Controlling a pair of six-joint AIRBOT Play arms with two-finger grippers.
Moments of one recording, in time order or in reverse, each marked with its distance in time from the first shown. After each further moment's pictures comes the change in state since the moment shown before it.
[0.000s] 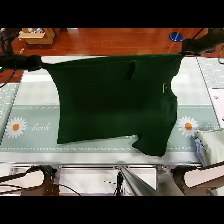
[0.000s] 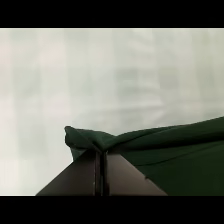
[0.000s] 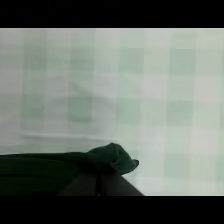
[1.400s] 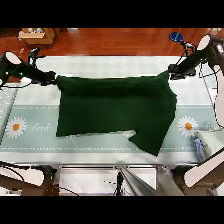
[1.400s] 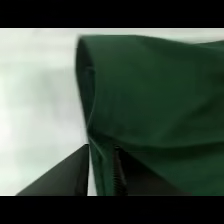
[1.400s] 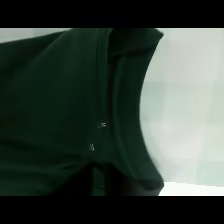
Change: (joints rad) left arm -0.025 -0.281 0.107 0.133 -0.223 -0.112; right arm 0.006 -0.188 -0.050 0.009 0.206 0.055
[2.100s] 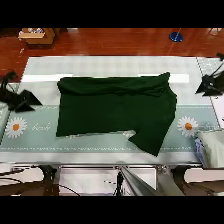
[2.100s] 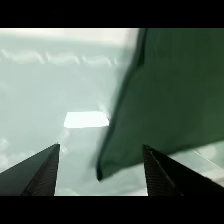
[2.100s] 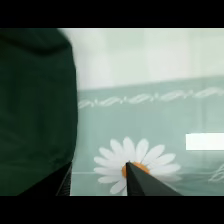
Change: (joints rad) left arm 0.350 0.254 -0.357 -0.097 -0.391 0.040; right arm -0.326 0.346 -0.373 0.071 0.163 -0.137
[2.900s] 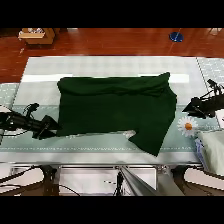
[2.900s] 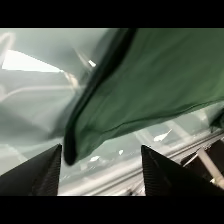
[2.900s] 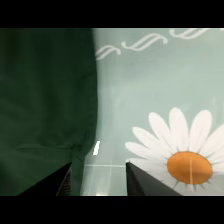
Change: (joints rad) left arm -0.059 0.099 -0.482 -0.128 0.183 -0.011; right arm -0.068 0.190 -0.506 0.193 -0.234 -0.099
